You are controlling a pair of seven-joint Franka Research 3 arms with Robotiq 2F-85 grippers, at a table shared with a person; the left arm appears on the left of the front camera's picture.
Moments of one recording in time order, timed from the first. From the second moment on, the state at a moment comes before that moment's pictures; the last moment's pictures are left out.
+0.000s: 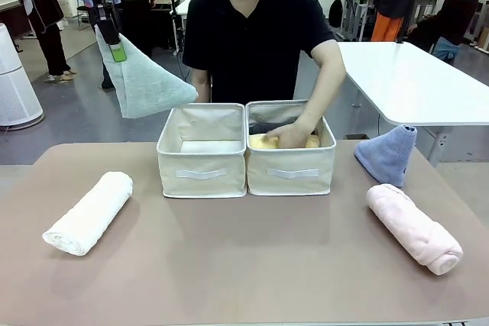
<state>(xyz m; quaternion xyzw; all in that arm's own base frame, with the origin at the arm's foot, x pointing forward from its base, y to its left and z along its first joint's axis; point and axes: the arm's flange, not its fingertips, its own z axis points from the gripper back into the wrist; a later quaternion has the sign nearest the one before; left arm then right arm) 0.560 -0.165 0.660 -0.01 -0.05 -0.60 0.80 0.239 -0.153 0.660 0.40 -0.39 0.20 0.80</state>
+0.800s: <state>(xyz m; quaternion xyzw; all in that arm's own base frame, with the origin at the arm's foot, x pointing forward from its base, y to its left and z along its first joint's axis) 0.569 -0.227 0.633 0.03 -0.03 -0.71 0.70 0.239 -0.153 0.660 0.40 -0.39 0.20 0.81</state>
